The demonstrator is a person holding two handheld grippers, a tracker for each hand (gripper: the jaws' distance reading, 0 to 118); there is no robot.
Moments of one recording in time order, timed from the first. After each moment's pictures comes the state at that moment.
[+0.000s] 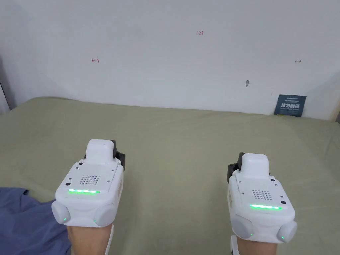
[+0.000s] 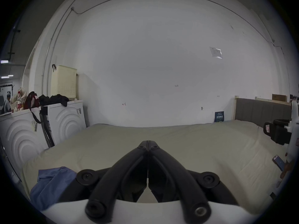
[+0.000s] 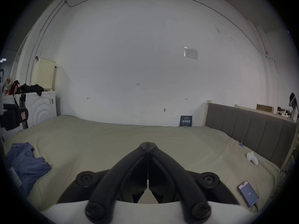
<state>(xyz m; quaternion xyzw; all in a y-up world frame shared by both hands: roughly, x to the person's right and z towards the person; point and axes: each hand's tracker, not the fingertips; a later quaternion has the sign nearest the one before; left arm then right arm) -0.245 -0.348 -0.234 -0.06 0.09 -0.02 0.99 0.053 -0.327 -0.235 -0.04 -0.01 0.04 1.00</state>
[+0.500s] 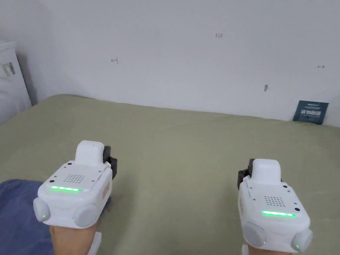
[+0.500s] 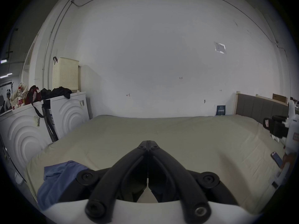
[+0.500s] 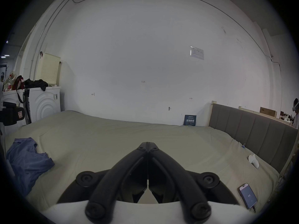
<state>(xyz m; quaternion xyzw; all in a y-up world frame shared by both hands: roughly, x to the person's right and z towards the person) -0.310 -0.341 -0.208 -0.11 0.09 -0.01 0.99 0.046 -0.335 -0.250 -0.06 0.02 0.05 1.00</state>
